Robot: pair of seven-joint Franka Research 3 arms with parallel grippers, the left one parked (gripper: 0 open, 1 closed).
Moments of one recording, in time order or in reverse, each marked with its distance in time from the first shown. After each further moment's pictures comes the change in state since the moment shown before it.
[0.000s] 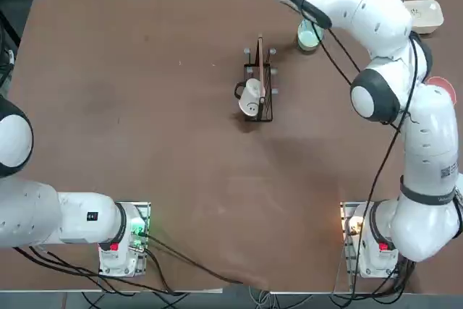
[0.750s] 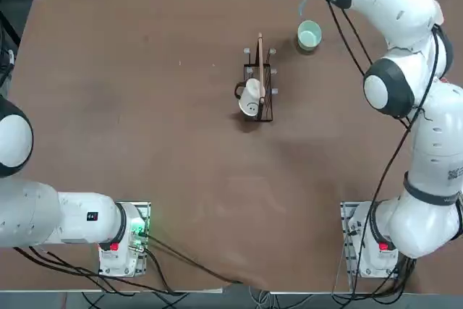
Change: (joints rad) arm -0.092 -0.082 0.002 -0.028 0.176 0.059 -0.084
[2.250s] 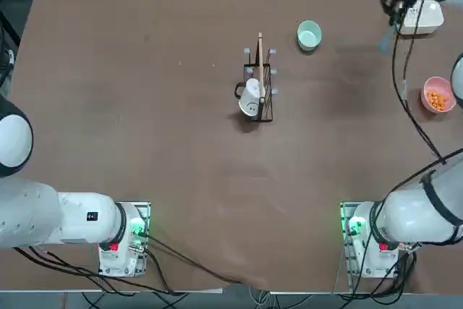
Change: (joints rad) arm -0.468 -0.456 -0.015 -0.793 -0.169 0.146 -0.686
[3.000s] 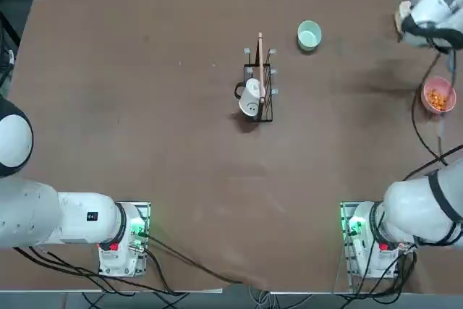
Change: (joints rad) arm -0.247 0.009 -0.003 -0.344 -0.724 0.268 0.232
